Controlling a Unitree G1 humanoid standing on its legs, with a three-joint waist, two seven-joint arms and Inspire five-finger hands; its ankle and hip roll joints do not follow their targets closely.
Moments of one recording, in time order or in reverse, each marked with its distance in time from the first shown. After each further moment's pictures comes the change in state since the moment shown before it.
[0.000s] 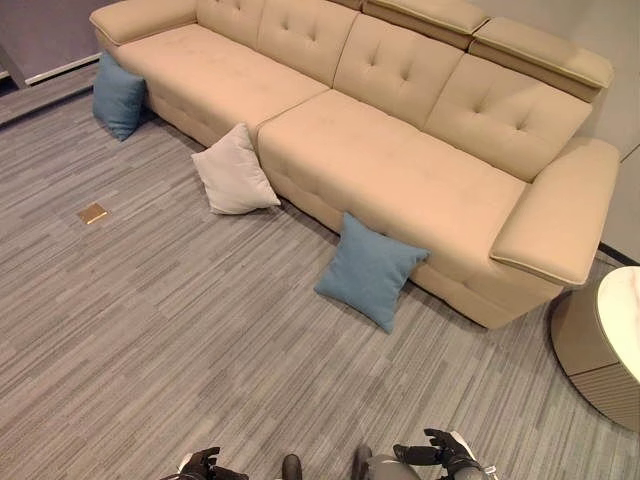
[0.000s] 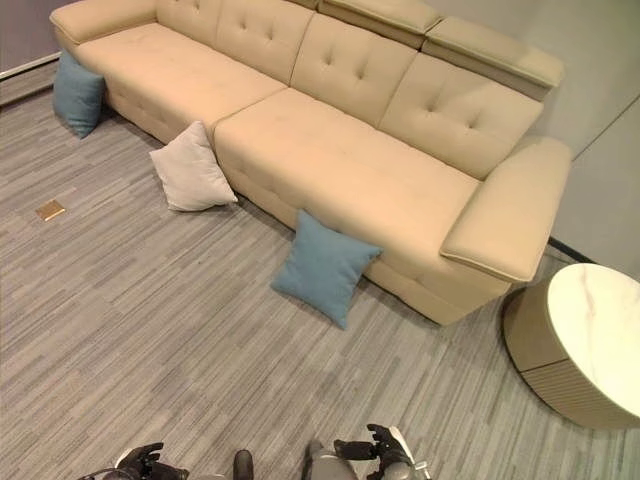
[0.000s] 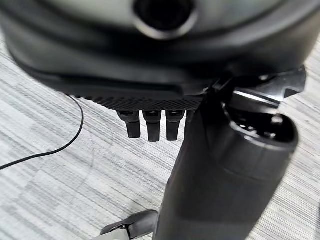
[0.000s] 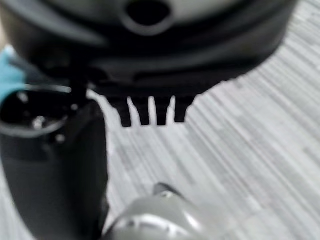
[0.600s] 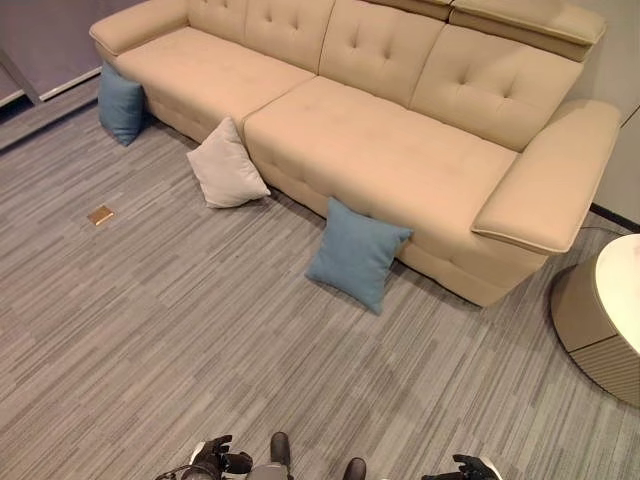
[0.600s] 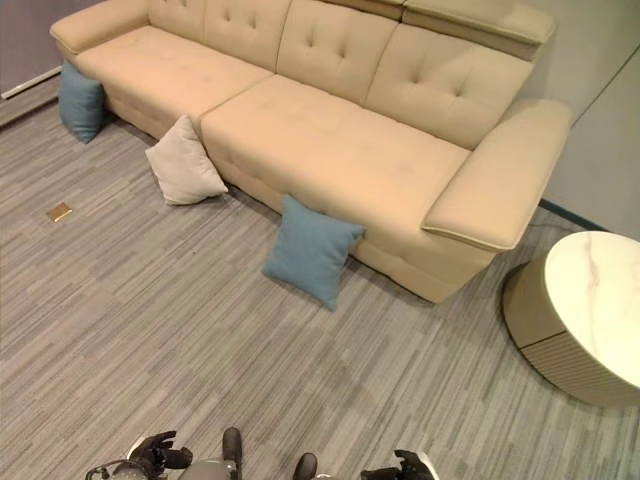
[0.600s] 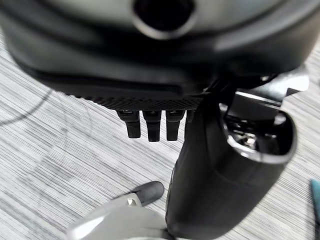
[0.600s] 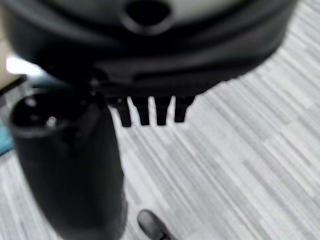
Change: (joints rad) left arm 0.012 -0.034 0.011 -0.036 -0.001 -0.008 0.000; right arm 0.047 -0.063 -0.035 0.084 0.024 0.001 0.008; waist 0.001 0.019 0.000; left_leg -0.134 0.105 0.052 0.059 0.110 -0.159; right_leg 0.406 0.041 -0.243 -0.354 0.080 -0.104
